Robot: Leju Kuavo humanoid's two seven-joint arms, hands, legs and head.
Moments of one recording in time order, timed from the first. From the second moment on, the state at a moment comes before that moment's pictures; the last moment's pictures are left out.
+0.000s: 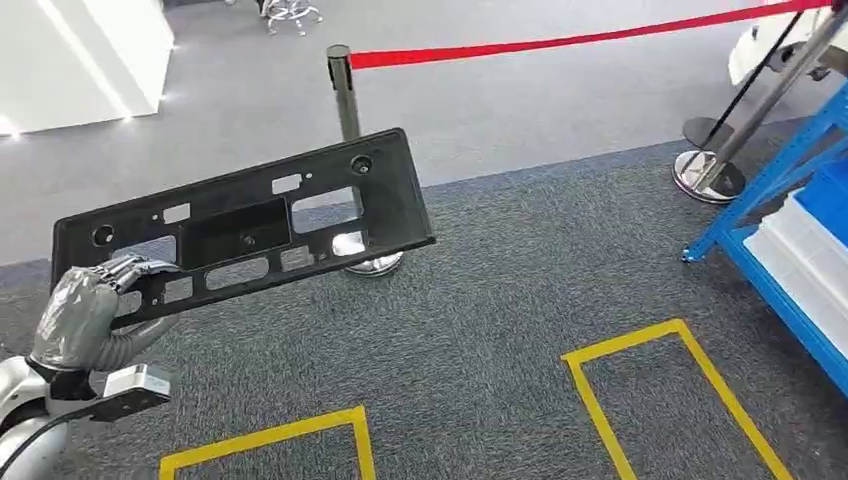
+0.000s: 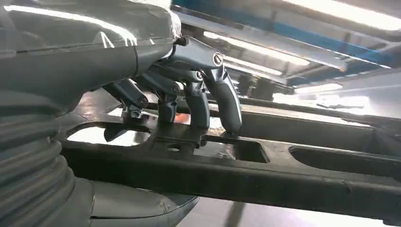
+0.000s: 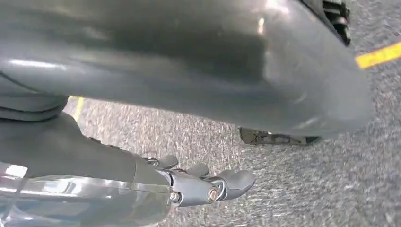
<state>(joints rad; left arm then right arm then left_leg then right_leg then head) -0.04 0.51 -0.18 -1.80 -0.69 0.33 -0.37 -0.06 0.07 -1.19 -0.17 0.97 0.25 -0.10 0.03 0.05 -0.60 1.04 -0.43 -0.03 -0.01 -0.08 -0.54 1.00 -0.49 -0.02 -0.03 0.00</state>
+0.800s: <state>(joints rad) -0.03 0.50 -0.17 -1.80 -0.69 0.38 -0.40 -0.07 0.07 -1.19 -0.17 0.97 0.25 -0.10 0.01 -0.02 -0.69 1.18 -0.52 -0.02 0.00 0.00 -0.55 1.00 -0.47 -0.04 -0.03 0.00</state>
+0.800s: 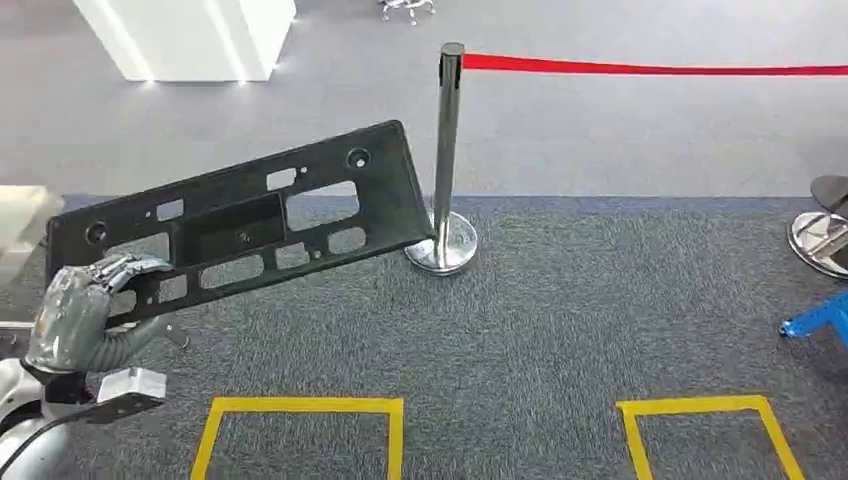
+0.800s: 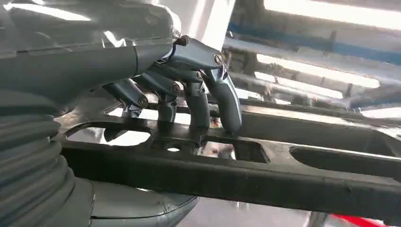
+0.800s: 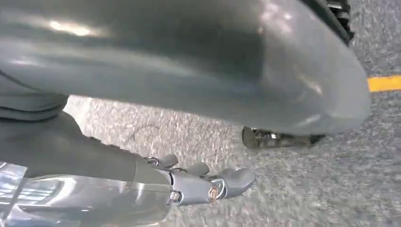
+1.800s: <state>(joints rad) 0.06 0.49 -0.15 -1.90 -0.75 0.41 -0.39 -0.05 0.07 -1.19 -0.17 0.97 0.25 -0.11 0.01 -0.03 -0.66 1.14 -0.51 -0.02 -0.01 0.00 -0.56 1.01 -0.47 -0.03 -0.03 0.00</state>
